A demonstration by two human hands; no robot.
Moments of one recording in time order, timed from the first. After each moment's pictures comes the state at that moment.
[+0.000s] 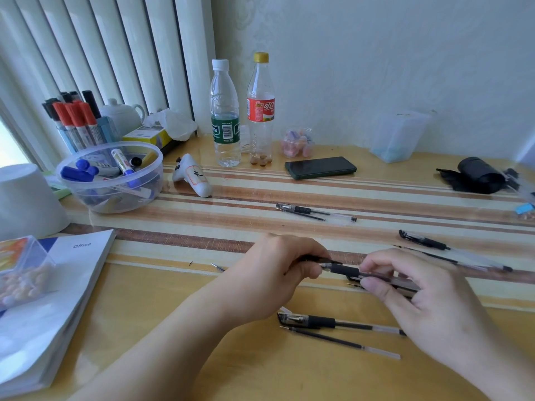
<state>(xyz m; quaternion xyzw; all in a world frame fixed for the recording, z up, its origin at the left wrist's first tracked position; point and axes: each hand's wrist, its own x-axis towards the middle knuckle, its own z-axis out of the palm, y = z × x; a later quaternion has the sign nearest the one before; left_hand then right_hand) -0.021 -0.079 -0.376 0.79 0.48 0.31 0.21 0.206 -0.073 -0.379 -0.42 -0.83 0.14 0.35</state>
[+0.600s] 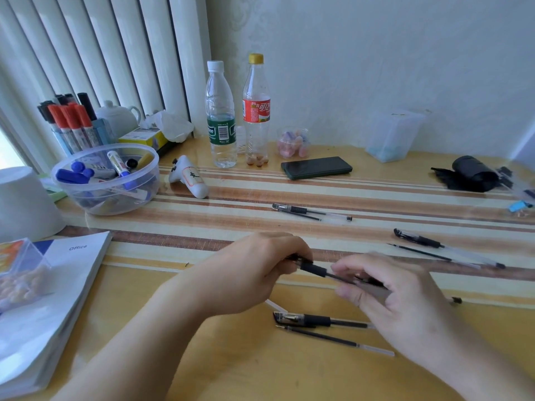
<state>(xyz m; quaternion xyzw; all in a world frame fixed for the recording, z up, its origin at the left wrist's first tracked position) -0.043 -0.075 -0.368 0.85 0.46 0.21 0.16 0.194 -0.074 -0.386 -0.39 -0.83 0.18 0.35</state>
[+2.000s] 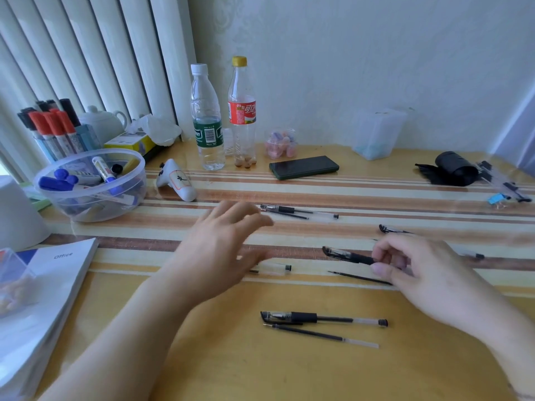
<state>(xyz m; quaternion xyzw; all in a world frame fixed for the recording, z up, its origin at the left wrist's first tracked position) -0.060 -0.067 -0.375 0.81 0.55 0.20 -0.04 0.246 -0.047 -0.375 -0.55 -0.81 0.11 0.19</state>
